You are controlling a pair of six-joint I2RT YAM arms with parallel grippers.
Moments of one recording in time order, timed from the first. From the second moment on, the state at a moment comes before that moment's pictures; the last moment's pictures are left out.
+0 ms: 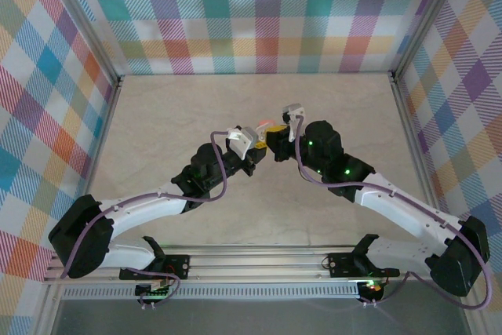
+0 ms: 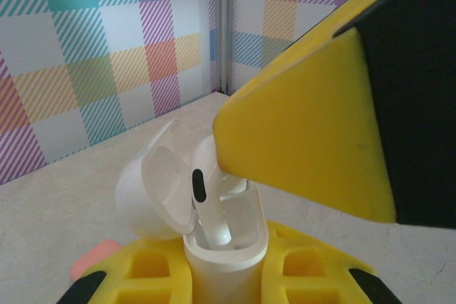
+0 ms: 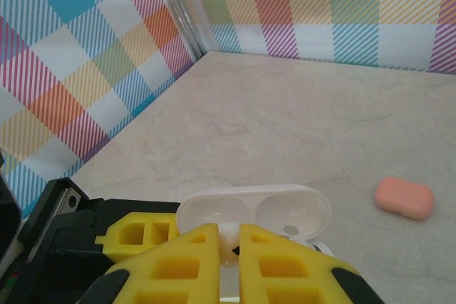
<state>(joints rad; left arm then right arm) -0.84 1.30 0.68 0.57 0.02 0.00 0.79 1.12 0.91 -0.06 0.00 0.33</state>
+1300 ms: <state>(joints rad) -0.84 1.22 0.69 0.39 0.22 0.00 0.50 1.30 1.48 -0.65 -0.29 0.36</state>
